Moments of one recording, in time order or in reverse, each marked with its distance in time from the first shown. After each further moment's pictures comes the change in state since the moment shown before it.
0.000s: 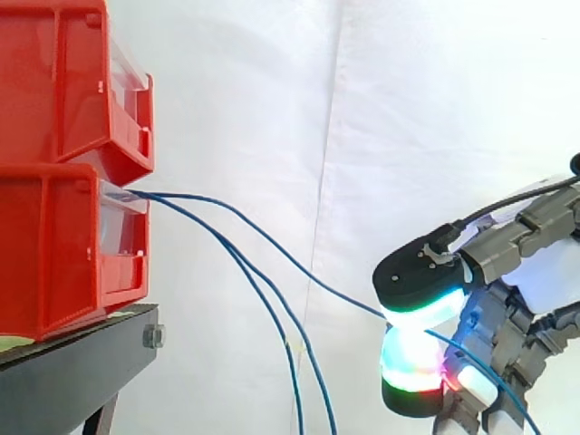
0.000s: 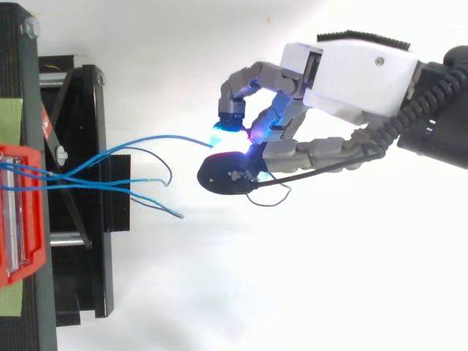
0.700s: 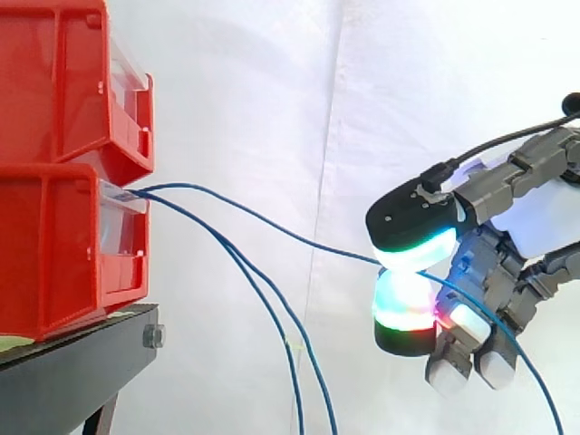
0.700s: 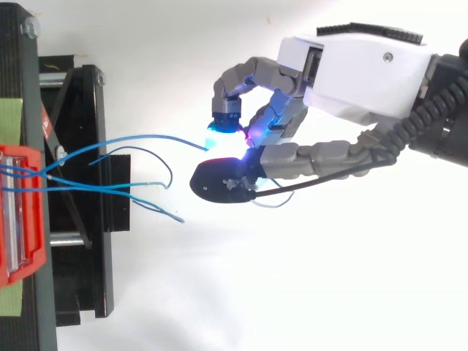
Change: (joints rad) arm 0.002 0.001 0.098 -0.099 -0.002 -0.042
